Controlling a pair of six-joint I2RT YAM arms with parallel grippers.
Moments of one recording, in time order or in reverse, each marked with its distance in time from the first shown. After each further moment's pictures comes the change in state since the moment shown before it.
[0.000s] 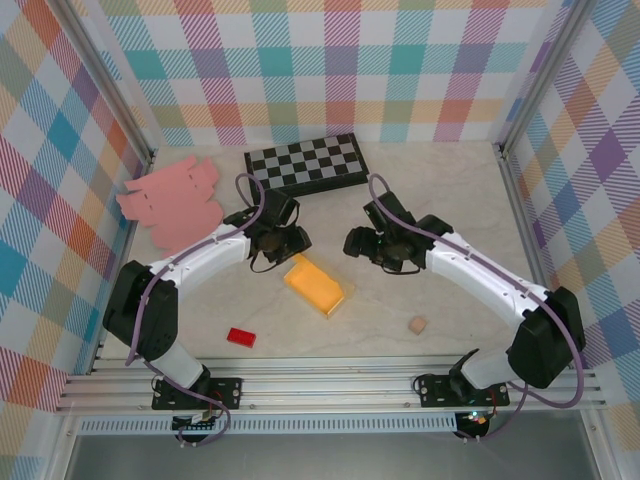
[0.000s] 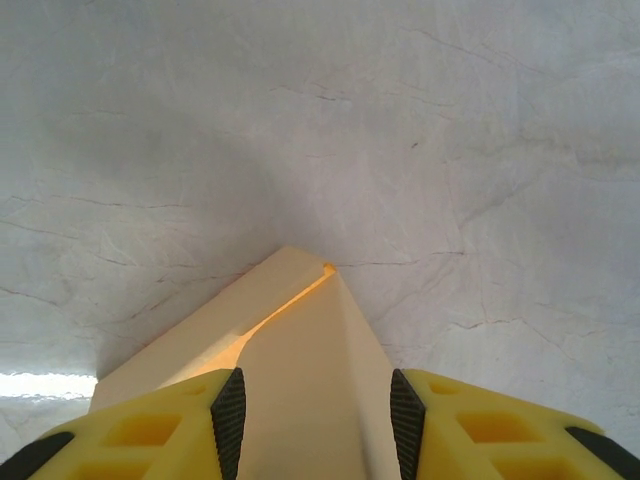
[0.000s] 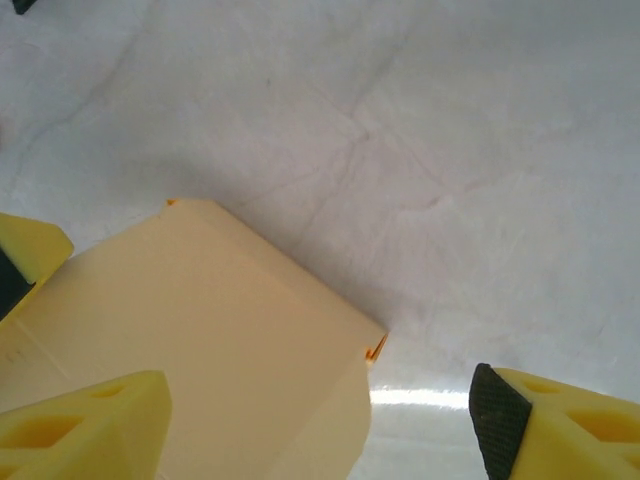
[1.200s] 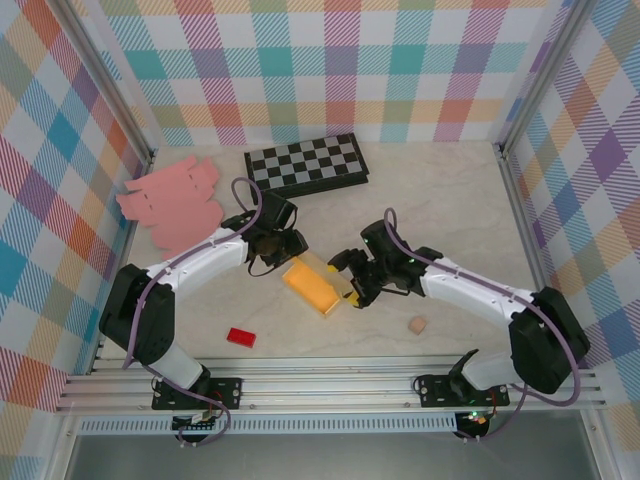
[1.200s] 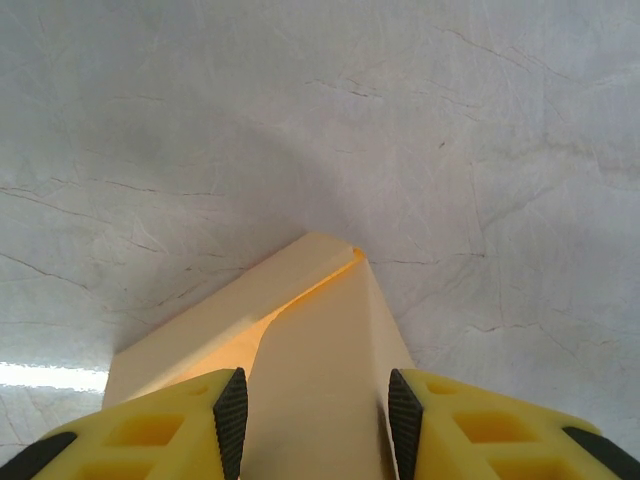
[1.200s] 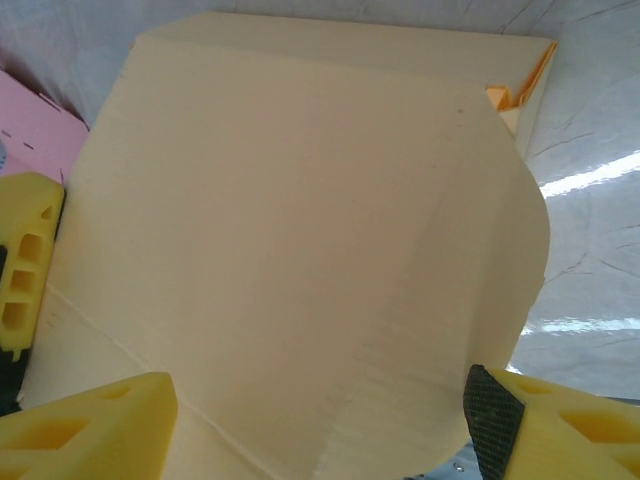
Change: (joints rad) left arm 0.000 -0.028 -0.036 0.004 -0.018 -0.031; right arm 0.053 -0.016 -0.303 0.427 -0.394 0.698
